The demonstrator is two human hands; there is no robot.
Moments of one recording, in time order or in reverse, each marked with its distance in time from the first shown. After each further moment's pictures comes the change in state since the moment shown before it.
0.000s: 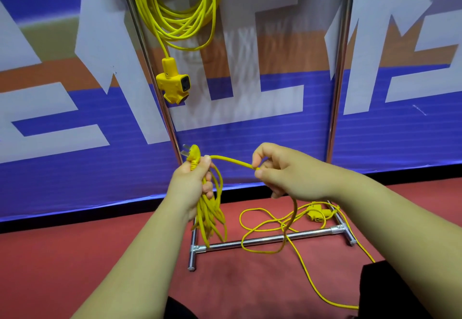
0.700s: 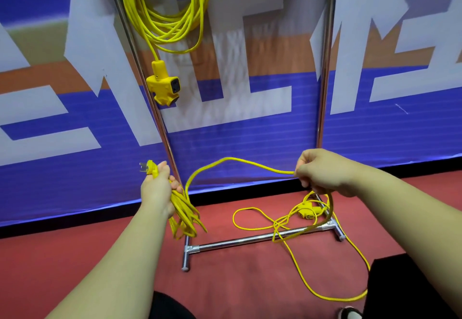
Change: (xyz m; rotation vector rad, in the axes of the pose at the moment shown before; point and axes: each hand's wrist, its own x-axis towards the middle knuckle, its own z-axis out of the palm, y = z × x) left_hand 0.033 -0.018 -0.038 -0.250 0.383 -0.058; right_hand -0.030 0.053 -0.046 0.033 0.284 0.493
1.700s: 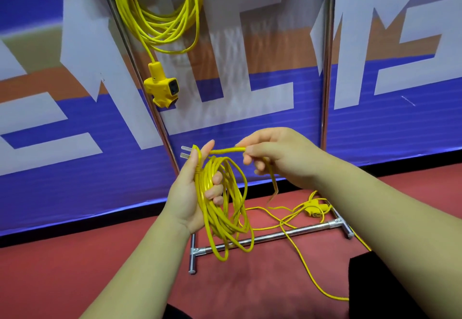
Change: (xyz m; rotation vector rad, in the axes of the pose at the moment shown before) left_hand -0.101 0.026 0.041 -0.076 -0.707 -0.223; right_hand -0.015 -0.076 0.046 0.509 -0.230 -0.414
